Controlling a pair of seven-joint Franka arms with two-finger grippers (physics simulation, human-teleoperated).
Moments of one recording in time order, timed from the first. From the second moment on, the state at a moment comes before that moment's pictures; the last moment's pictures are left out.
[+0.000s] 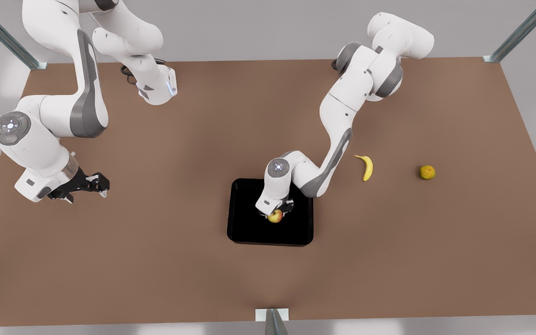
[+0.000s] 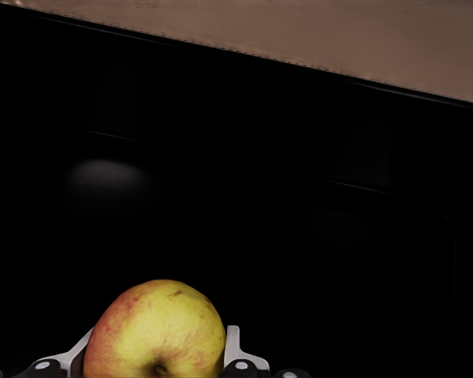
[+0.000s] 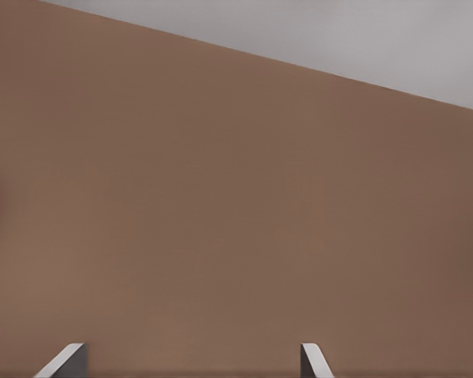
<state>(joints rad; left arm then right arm) -0.63 0.99 -0.10 -1.23 0.31 2.39 -1.03 0.06 0.15 -0.03 -1.68 -0.08 1.96 -0.16</state>
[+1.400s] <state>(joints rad) 0.06 0.31 -0.07 -1.40 0.01 1.71 -0.23 0.57 0.67 -0.01 -1.54 0.09 2.20 0.57</state>
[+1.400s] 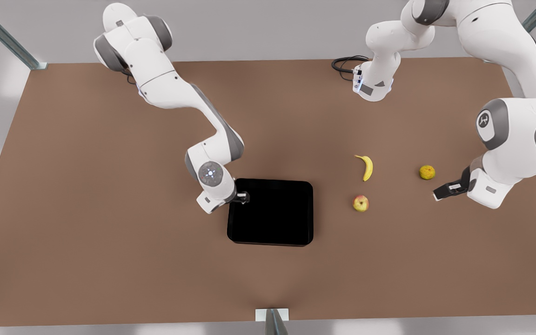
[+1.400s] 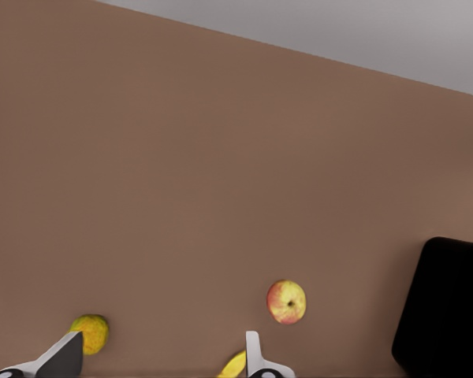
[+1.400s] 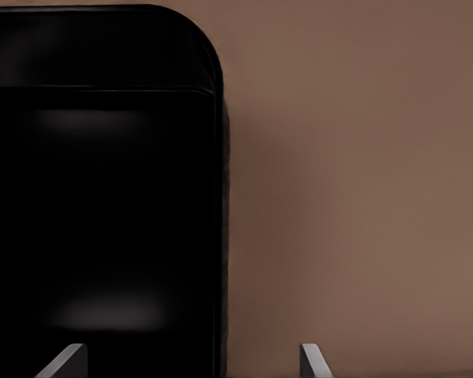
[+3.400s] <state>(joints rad) 0.05 0.32 -0.07 -1.41 0.02 1.69 -0.02 -0.23 0.47 0.26 -1.56 0.09 1.83 0.10</state>
